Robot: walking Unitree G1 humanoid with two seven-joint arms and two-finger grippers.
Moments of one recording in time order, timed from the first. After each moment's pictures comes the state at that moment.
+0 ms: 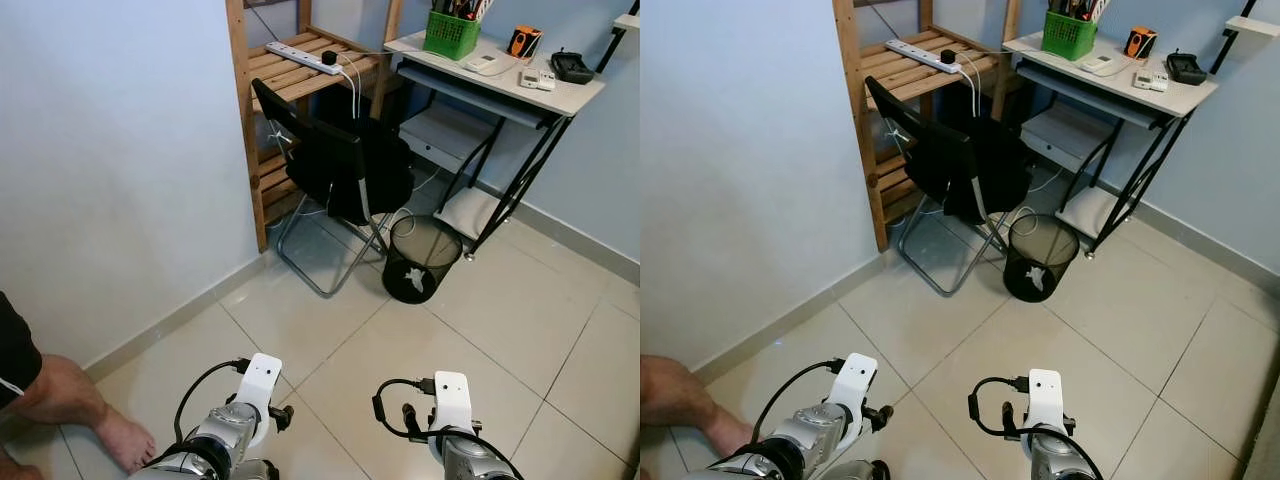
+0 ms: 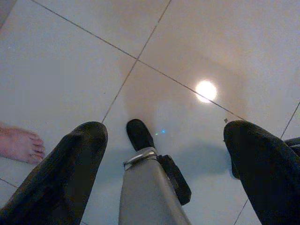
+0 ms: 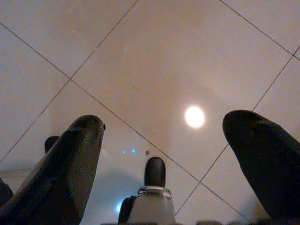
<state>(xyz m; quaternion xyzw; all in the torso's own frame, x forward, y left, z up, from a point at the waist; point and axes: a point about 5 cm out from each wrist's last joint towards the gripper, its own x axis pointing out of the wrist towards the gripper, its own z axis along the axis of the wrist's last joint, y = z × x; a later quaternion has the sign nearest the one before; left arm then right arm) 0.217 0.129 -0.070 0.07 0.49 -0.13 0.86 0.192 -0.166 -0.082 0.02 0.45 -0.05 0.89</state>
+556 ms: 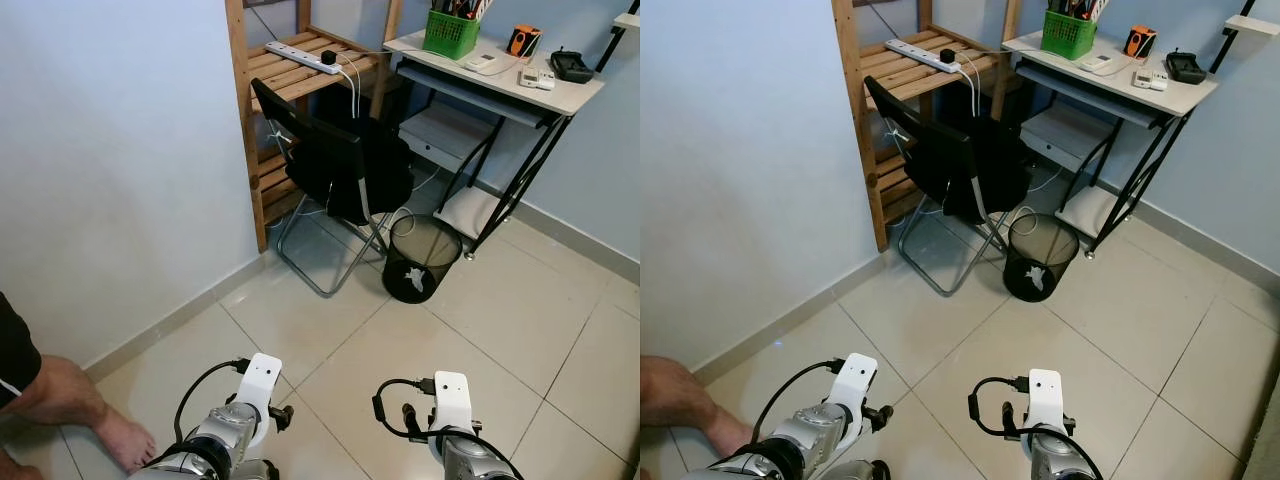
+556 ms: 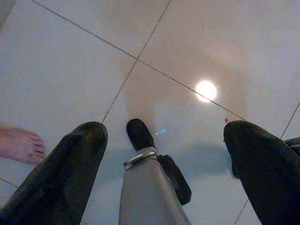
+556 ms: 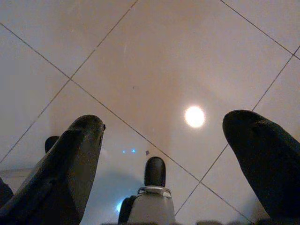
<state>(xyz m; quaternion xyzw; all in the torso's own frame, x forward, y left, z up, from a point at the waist) 0.217 0.129 -0.070 0.07 0.49 -0.13 0.86 0.192 -0.166 -0.082 0.02 0.45 -0.05 0.89</state>
